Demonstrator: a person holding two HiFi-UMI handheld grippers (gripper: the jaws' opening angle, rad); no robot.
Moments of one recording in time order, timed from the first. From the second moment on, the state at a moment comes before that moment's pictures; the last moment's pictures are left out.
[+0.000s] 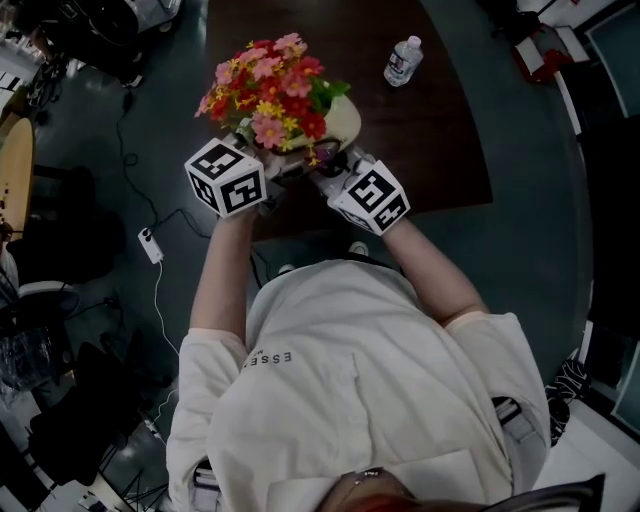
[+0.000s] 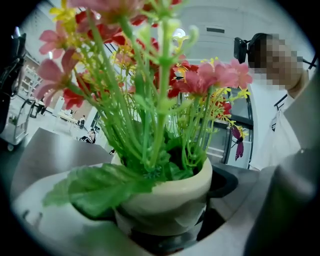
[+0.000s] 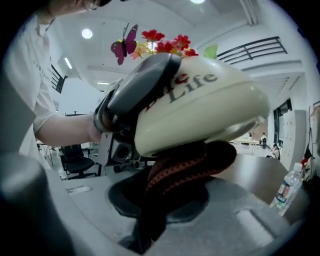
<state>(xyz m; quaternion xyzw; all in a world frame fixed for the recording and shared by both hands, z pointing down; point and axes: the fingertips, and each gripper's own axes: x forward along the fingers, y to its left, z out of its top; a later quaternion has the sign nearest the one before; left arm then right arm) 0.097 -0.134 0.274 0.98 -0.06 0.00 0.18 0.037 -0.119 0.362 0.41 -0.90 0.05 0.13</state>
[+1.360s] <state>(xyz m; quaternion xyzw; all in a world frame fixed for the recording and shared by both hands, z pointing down) 0.060 -0.106 0.554 0.97 -0.02 0.23 0.04 0.165 -0.088 0.510 0.55 -0.78 0.18 0.24</state>
